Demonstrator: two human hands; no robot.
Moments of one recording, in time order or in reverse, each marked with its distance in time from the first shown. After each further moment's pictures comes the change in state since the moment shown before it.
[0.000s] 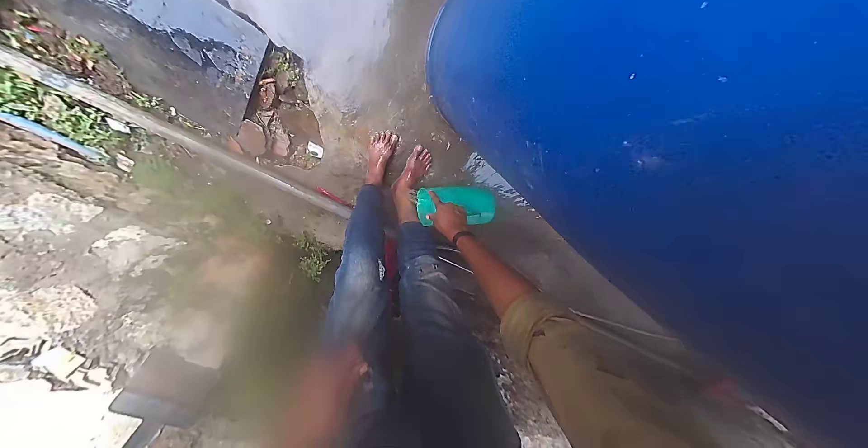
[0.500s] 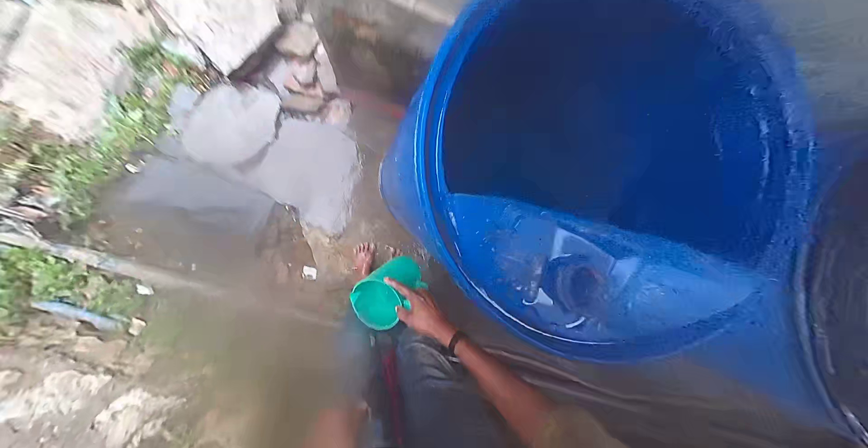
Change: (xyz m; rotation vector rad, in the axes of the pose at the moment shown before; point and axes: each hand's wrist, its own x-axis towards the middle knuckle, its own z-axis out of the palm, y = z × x) left_hand 0.025 0.035 -0.039 0.100 -0.043 -0.137; right_hand -0.209 -0.025 -0.095 0.453 0.355 -0.419
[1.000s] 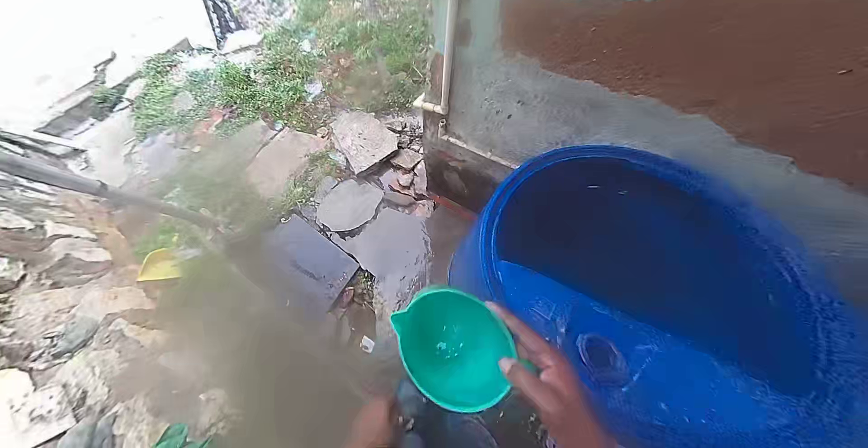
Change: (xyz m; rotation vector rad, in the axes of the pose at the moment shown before) left_hand -0.030 0.027 -0.066 0.104 0.192 0.006; right_hand -0.239 -0.211 -0.202 0.693 0.392 -0.777
